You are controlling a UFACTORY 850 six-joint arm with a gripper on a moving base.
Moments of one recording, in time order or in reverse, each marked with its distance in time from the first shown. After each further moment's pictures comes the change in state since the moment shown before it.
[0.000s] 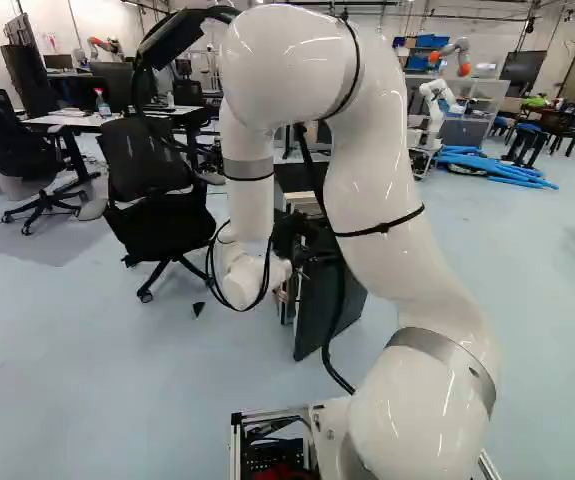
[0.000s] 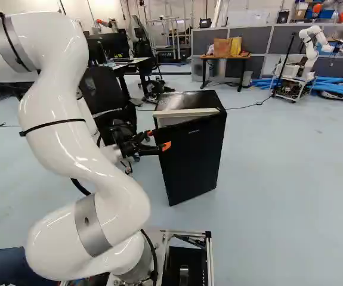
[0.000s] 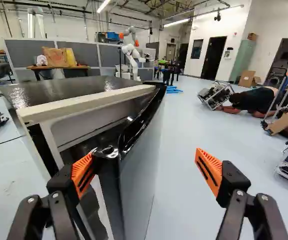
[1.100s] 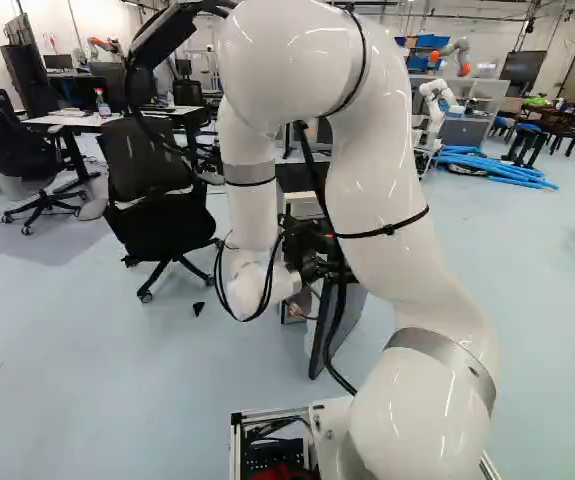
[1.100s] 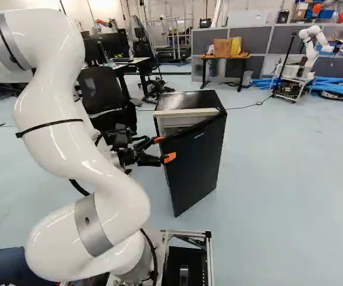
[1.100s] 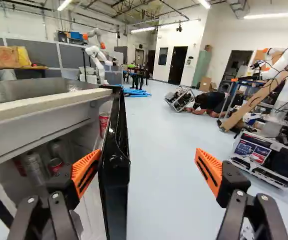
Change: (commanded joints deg) arm 0.9 1.2 3.8 14.6 1.2 0.0
